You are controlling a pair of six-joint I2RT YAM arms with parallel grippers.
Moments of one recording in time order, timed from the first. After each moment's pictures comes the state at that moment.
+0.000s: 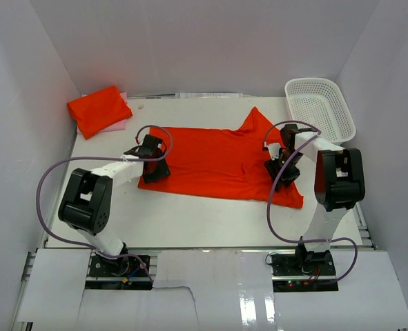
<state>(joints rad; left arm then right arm) -0.34 1.68 0.96 -0.38 -0.14 -0.61 0.11 1.87 1.23 -0.95 -0.18 -0.46</state>
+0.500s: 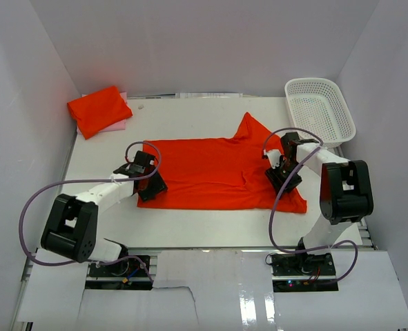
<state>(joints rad) -0.34 1.41 0.71 -0.41 -0.06 -0.81 0.14 1.72 1.05 -0.86 -0.14 -0.50</state>
